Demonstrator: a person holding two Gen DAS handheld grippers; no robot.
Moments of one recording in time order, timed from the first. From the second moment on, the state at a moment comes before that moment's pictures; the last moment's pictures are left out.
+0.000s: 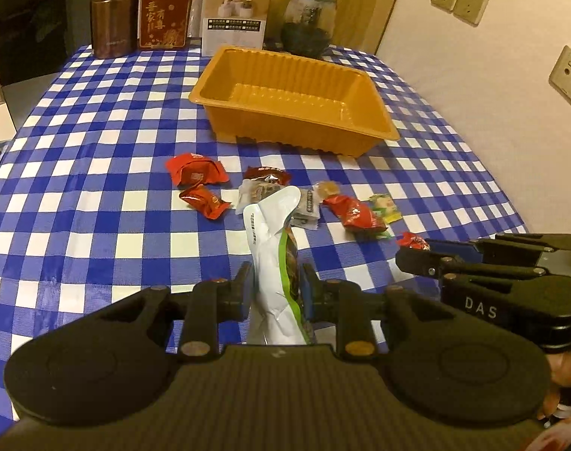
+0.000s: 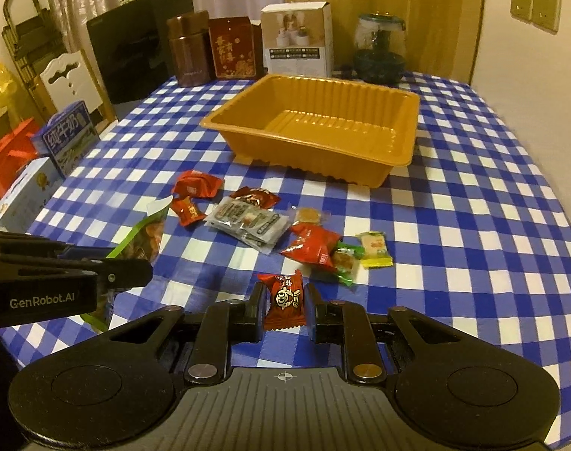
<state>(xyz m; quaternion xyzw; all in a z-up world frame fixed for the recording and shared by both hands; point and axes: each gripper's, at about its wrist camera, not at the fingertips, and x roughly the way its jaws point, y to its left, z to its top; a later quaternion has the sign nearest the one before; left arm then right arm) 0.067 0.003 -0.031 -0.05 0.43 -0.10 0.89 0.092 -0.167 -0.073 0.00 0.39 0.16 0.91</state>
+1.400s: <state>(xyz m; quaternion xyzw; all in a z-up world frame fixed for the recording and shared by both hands) 0.253 -0.019 0.009 -0.03 0.39 -0.14 0.91 0.271 -0.205 -0.034 0.07 0.35 0.13 0.93</state>
